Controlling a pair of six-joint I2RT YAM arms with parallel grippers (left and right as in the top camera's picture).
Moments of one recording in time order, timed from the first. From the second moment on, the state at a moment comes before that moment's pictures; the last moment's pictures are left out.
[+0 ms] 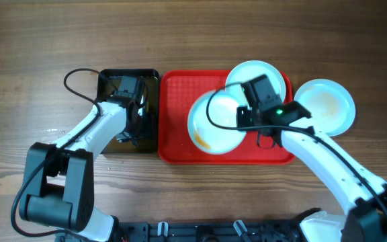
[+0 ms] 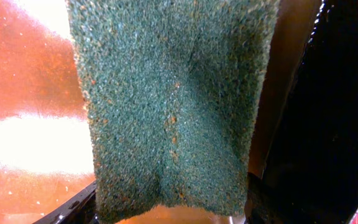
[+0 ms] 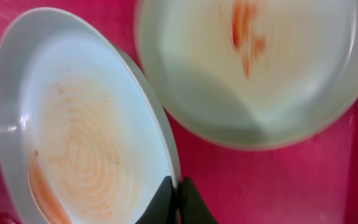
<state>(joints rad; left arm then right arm) -0.22 1.71 0.95 -0.71 0.05 -0.34 0.43 1.46 1.00 -0.66 0.07 0.35</state>
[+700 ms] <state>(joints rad) -0.22 1.71 0.95 -0.71 0.05 -0.34 0.43 1.48 1.07 -0.76 -0.05 0.47</state>
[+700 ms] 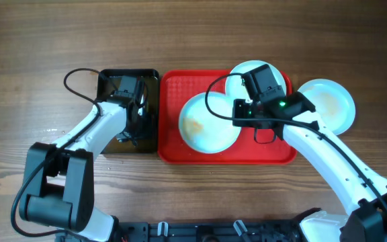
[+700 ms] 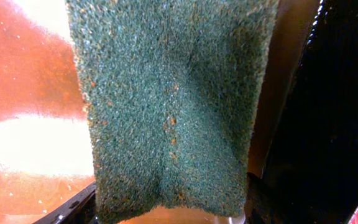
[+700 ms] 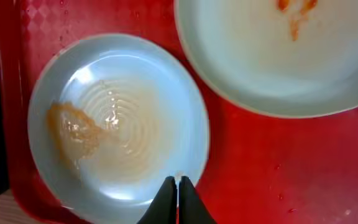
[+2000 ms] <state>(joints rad) -0.22 1.71 0.95 -0.71 0.05 -0.34 0.48 1.47 1.02 -0.63 0.20 0.23</state>
